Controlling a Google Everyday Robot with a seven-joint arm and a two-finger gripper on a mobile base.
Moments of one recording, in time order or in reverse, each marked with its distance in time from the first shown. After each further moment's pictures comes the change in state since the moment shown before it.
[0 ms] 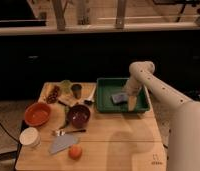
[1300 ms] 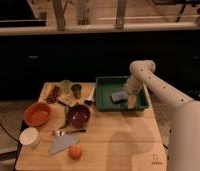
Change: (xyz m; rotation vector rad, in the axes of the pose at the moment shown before) arm 0.000 0.000 -0.007 0.001 0.001 -0.001
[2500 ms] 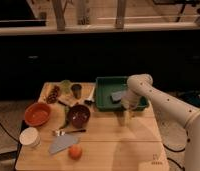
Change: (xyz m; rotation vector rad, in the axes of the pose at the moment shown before) arm -0.037 0.086 0.034 -0.107 -0.063 0.055
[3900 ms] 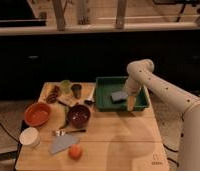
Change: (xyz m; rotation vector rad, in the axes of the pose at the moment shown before) arm 0.015 -0.058 -0.066 0.132 0.124 -0.028
